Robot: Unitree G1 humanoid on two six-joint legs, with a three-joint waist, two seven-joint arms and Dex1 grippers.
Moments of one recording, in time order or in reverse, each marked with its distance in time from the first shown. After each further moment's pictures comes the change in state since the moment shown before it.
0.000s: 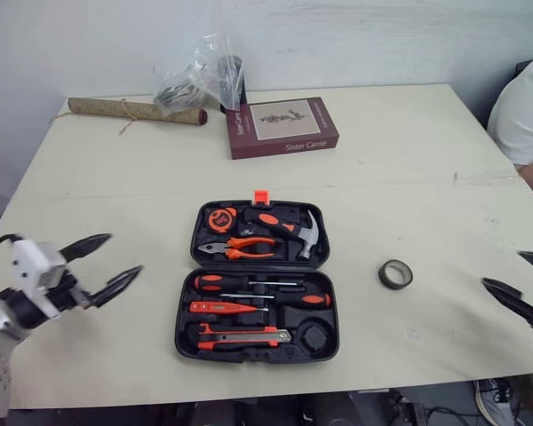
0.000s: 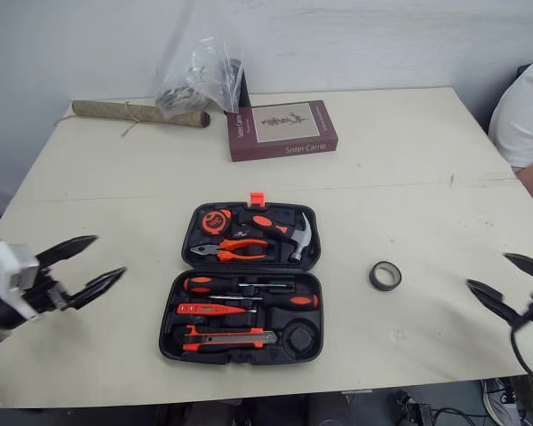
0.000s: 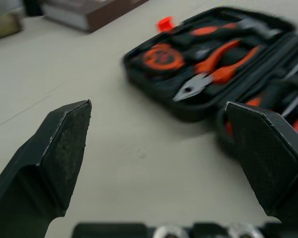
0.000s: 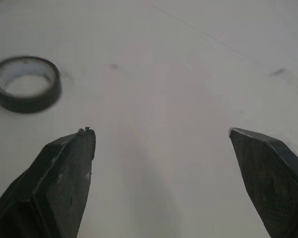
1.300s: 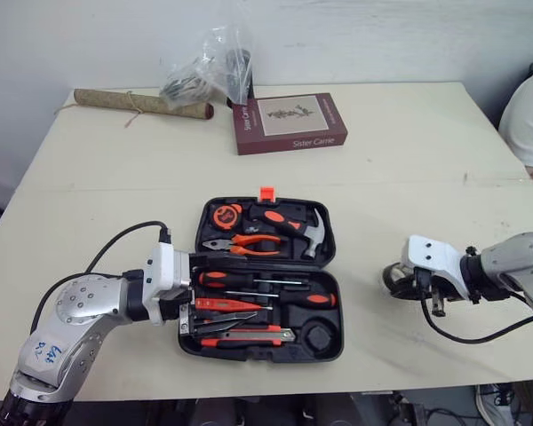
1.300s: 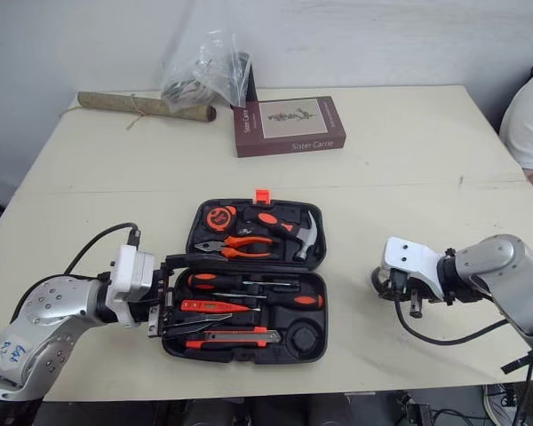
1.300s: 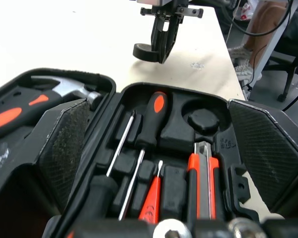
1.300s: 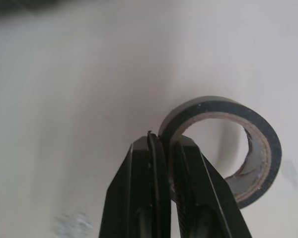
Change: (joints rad) left arm -0.162 -0.041 -0.372 -0.309 0.009 0.118 0.006; right arm -0.556 -0.181 0.677 -0.435 -0.099 0.568 0.210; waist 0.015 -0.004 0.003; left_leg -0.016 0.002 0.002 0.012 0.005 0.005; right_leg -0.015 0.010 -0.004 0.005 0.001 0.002
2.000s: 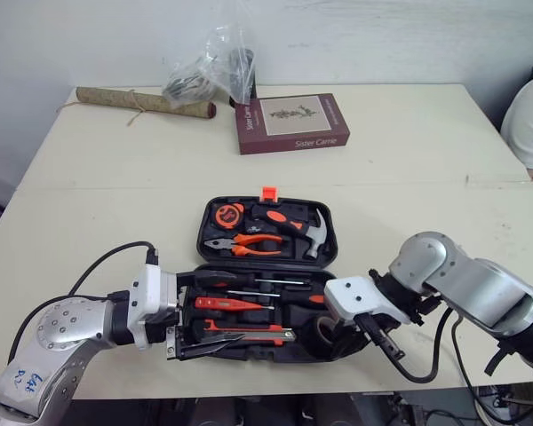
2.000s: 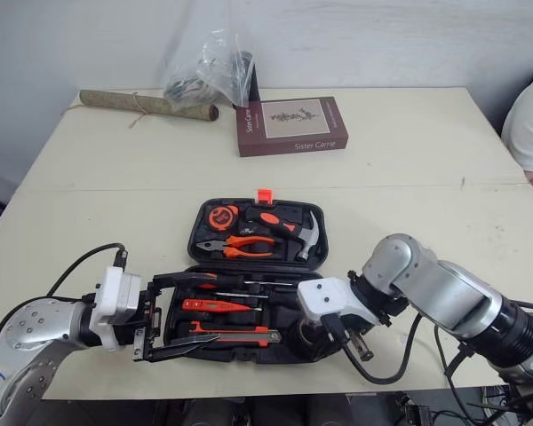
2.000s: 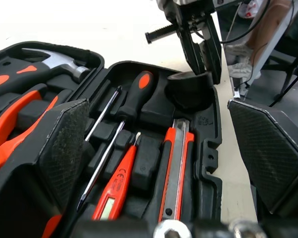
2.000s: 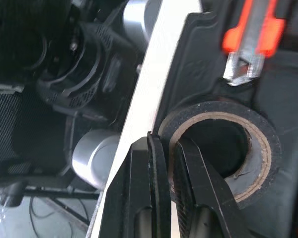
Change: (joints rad) left arm 0.212 0.026 0.091 -0.060 -0.002 -0.038 -0.010; right arm -0.269 0.184 0.429 -0.135 -0.067 0.025 0.250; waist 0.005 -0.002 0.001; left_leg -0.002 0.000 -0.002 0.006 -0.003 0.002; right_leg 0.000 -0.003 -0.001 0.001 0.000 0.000
